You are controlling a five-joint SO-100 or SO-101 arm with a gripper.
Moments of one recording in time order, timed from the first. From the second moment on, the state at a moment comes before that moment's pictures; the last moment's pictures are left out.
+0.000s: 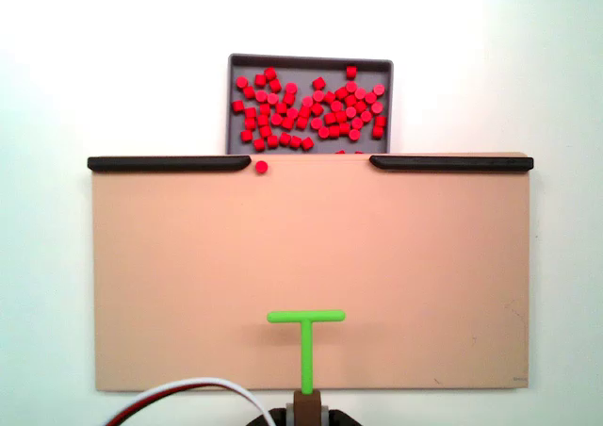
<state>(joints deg) 1.9 105.9 110.3 82.6 -89.7</state>
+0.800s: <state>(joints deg) 1.9 95.8 111.2 70.3 -90.0</state>
